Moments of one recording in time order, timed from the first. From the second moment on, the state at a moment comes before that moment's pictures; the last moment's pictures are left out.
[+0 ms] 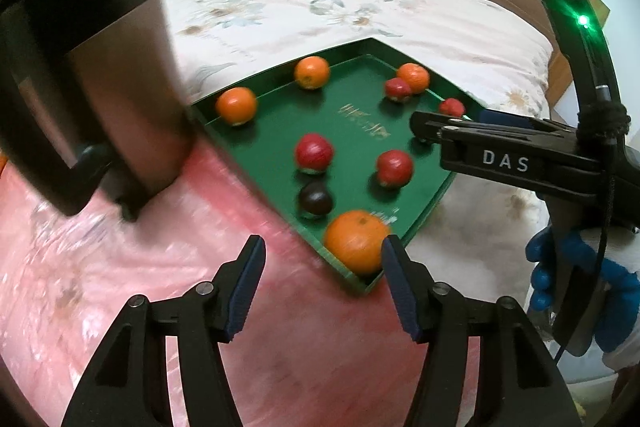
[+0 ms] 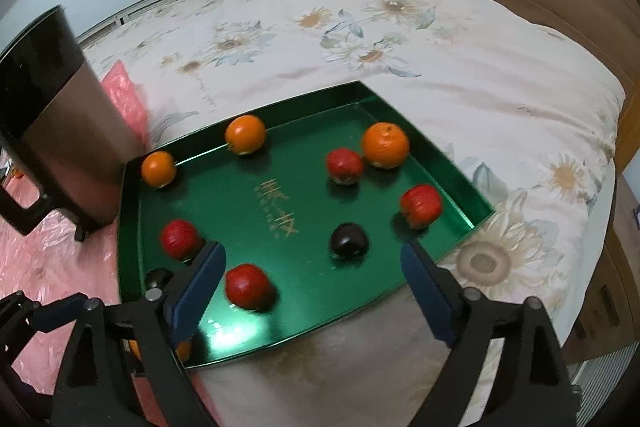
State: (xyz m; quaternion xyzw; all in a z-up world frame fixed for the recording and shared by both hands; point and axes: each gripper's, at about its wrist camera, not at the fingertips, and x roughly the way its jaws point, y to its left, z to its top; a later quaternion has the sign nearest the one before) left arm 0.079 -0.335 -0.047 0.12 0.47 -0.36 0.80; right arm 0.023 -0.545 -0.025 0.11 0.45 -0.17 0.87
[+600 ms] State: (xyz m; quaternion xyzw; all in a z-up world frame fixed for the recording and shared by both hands) left arm 0.085 -0.261 -0.052 0.11 0.47 -0.29 0.83; right arm 0.026 -0.480 -0.018 0.09 0.44 -0.14 0.88
